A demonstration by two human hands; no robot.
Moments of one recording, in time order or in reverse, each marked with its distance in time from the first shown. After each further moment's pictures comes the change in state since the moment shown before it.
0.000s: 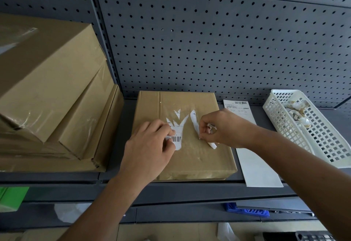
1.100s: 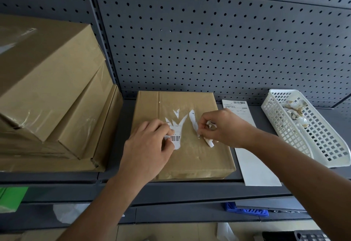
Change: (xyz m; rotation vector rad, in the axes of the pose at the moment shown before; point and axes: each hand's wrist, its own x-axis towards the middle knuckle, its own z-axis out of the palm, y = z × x) left_hand 0.000 0.000 0.001 -0.018 0.001 0.011; right_hand -0.003 0.004 0.003 0.071 0.078 0.035
